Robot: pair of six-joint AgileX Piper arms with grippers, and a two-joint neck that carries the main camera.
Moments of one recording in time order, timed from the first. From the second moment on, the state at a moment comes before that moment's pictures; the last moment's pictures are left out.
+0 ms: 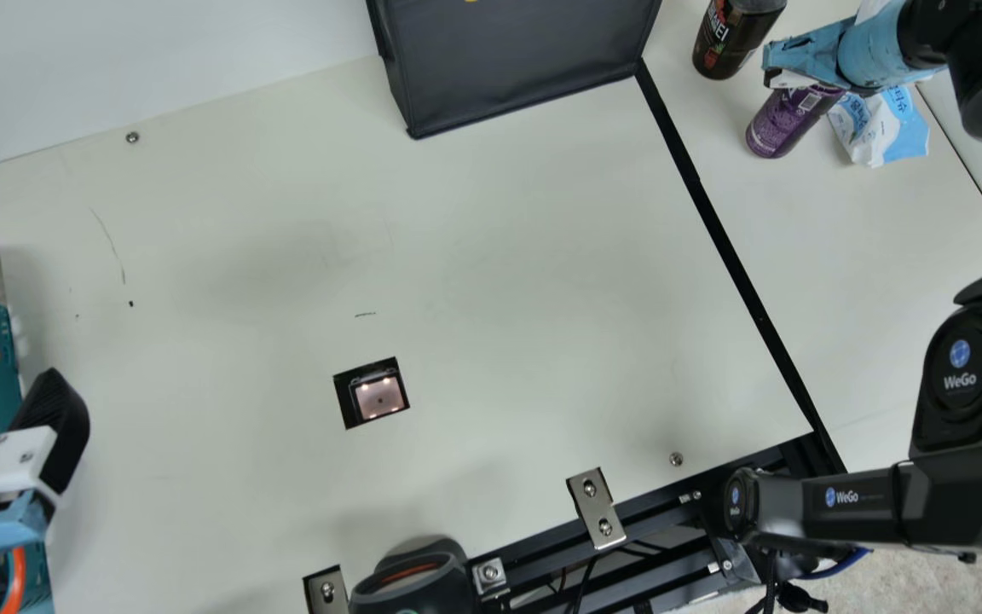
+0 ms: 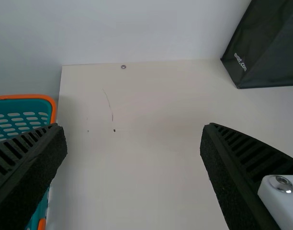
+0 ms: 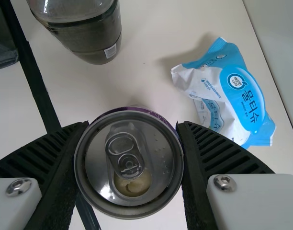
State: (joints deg) left arm 0.5 42.5 -47.3 -21.5 44.3 17.5; right arm -29.8 95.2 -79.2 1.9 48.6 -6.5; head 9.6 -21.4
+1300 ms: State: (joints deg) left arm 0.5 42.5 -47.3 -21.5 44.3 17.5; right arm -29.7 96.1 -78.0 2.3 47.5 -4.9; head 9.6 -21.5
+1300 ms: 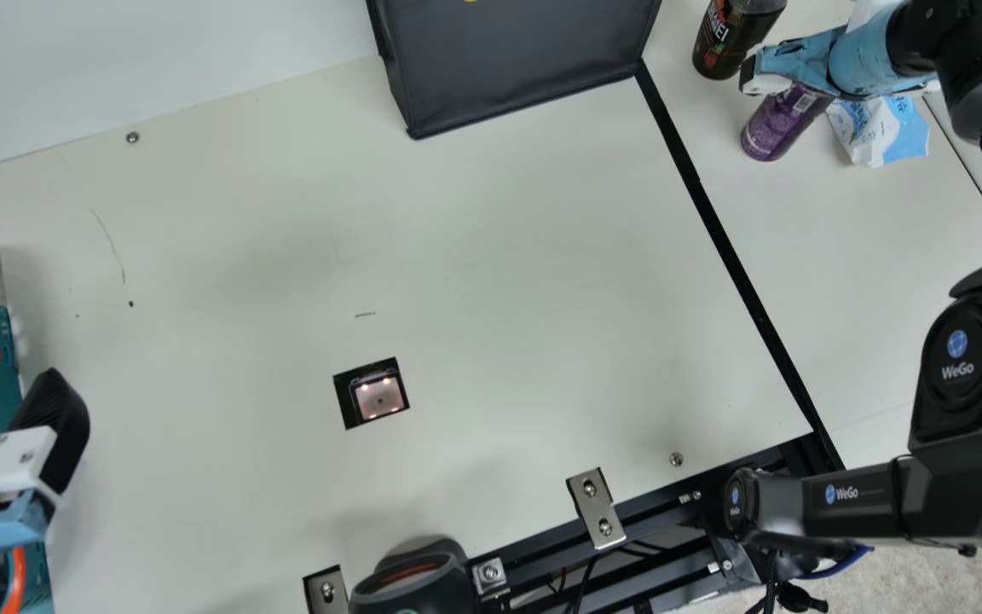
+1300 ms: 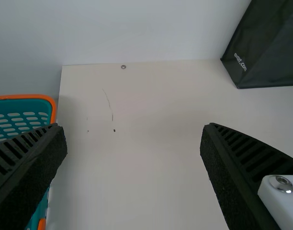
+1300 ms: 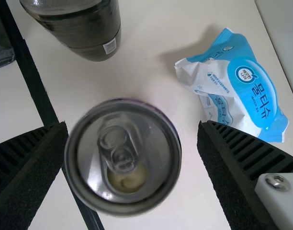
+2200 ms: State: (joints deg) left arm 0.5 42.5 -47.3 -21.5 44.3 17.5; right arm -29.3 88.9 -77.4 2.4 52.0 -3.9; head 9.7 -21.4
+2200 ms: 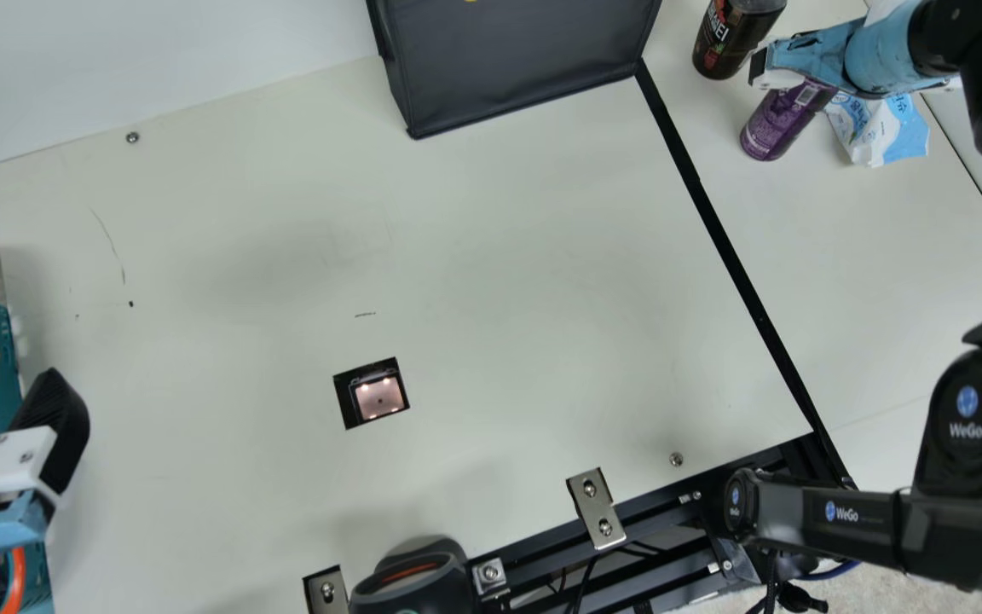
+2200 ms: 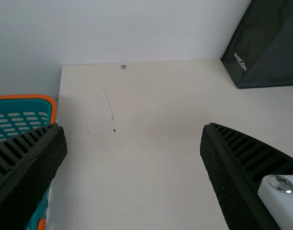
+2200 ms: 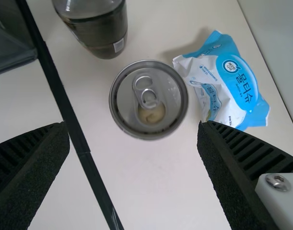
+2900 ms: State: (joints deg) left arm 0.5 42.5 -47.3 -21.5 44.3 17.5; right arm -25.6 65.7 -71.6 5.6 59.5 -3.9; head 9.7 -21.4
